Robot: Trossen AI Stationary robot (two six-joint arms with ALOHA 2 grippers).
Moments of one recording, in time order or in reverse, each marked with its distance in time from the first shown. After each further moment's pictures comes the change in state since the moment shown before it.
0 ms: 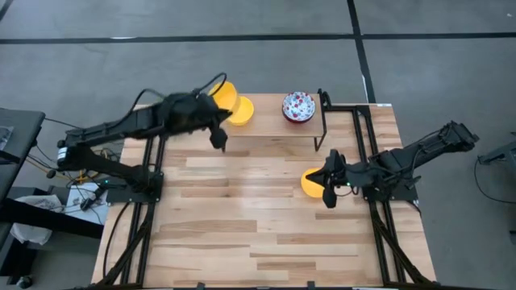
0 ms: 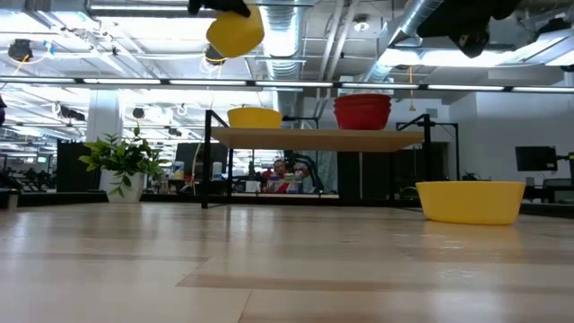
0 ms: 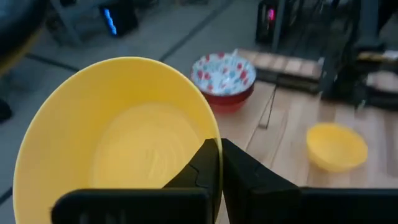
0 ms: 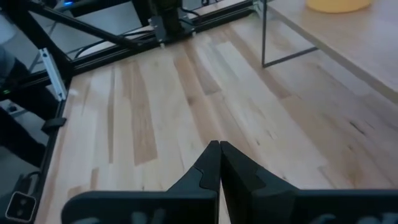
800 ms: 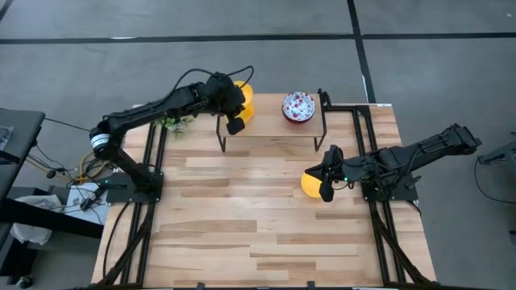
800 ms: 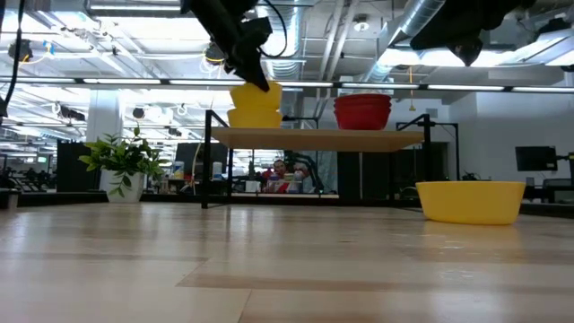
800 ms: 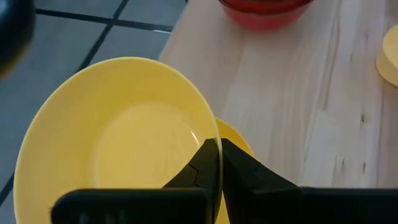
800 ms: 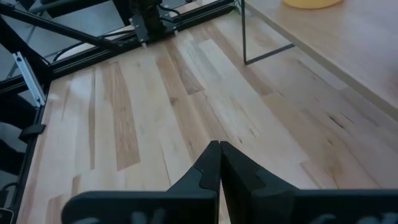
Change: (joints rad) left arm 0.281 0.372 0.158 -0.118 0.251 0.261; right arm -0.083 0.000 0.000 -0.022 -0.026 -0.003
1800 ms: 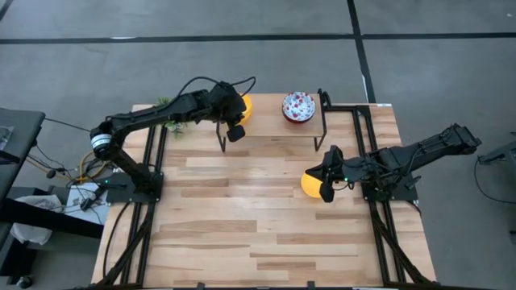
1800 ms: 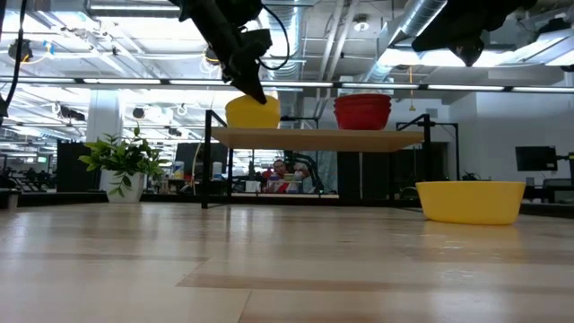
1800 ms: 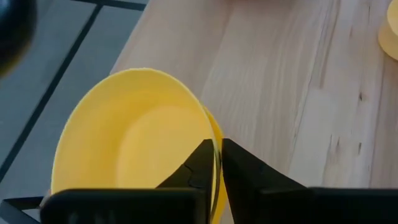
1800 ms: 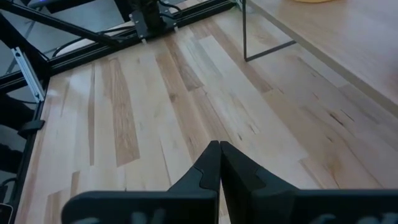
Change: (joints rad) left arm -0.037 0.006 -0.077 0.008 -0.024 -0.033; right arm 0.003 0.000 0.000 -0.013 -0.002 0.002
